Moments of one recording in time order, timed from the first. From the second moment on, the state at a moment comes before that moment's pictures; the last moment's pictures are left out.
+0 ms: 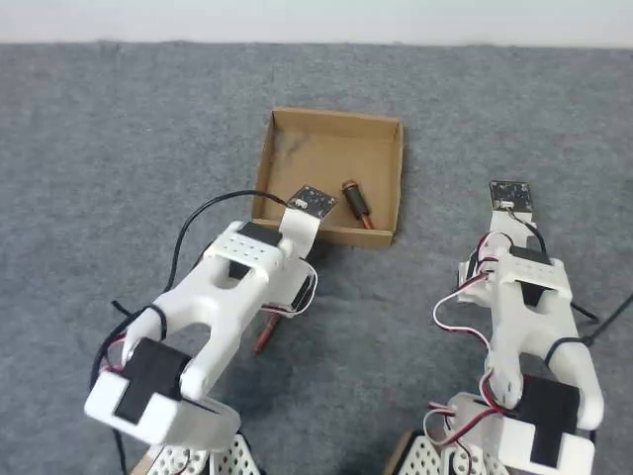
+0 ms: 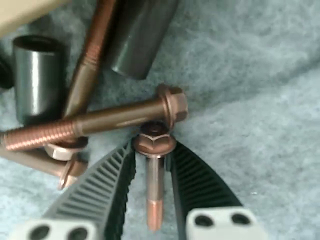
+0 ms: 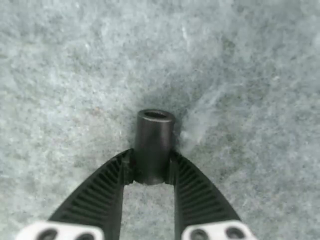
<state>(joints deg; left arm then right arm) 15.9 1.0 42.9 60.9 -0.7 10.2 -11.0 52.3 44.2 9.0</state>
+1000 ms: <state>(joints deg) 7.6 -35.6 60.3 55.5 6.5 10.2 -11.0 52.3 44.2 9.0</state>
